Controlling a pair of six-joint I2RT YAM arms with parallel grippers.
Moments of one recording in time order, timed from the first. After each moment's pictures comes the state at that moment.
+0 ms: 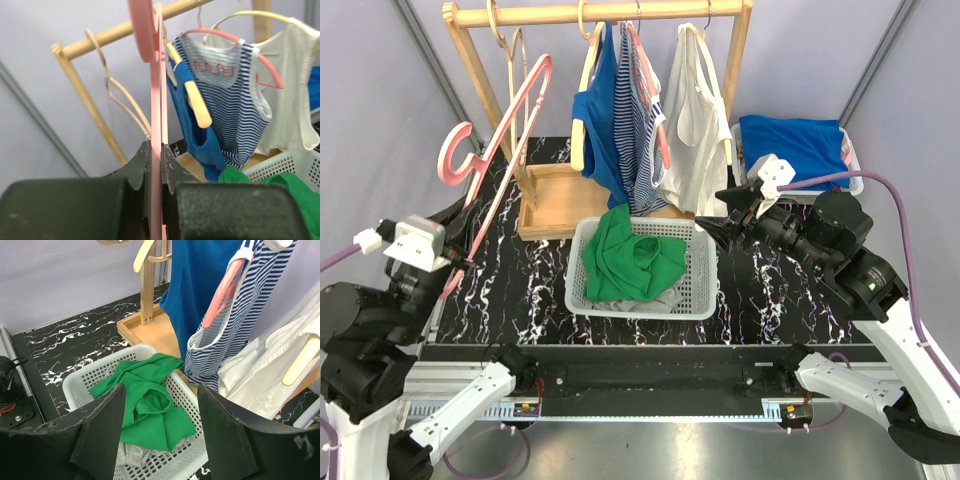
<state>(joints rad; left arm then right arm) -0.54 0.54 1.40 -0.59 -0.11 0.36 0.68 0.88 1.30 -0.45 -0.23 -0.10</state>
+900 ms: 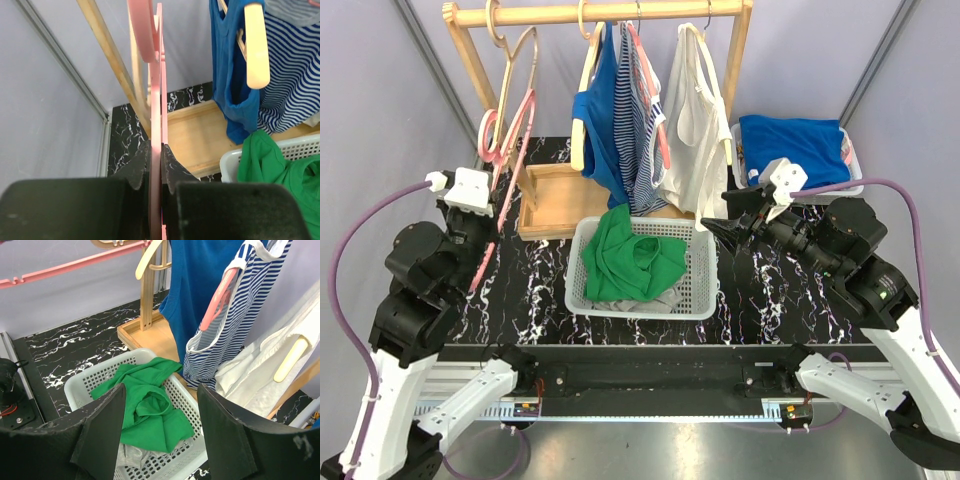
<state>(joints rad) -0.45 0.69 1.30 -0.62 -0.33 0.24 0.68 0.84 1.31 -0.46 -0.23 -0.10</state>
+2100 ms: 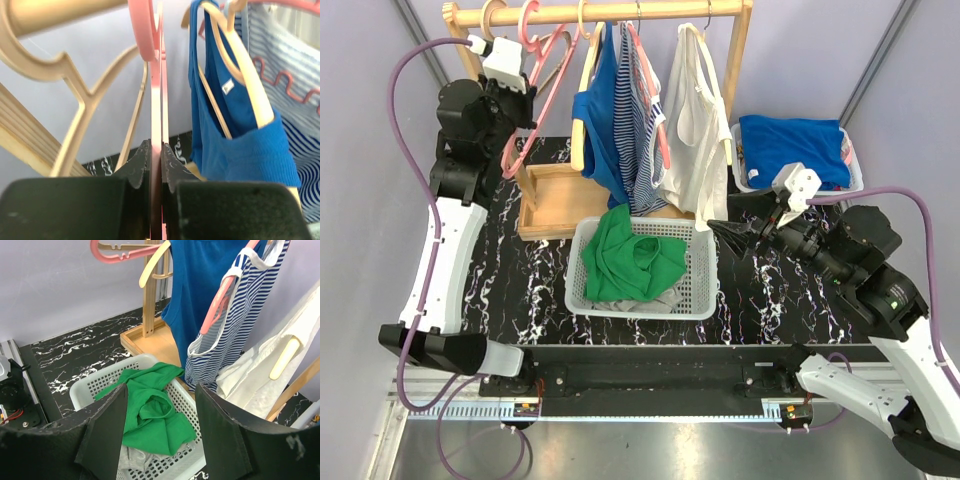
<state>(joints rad) -0.17 1.39 1.76 -0.34 0.09 0.16 0.68 0.81 1.31 -0.46 -0.23 -0.08</state>
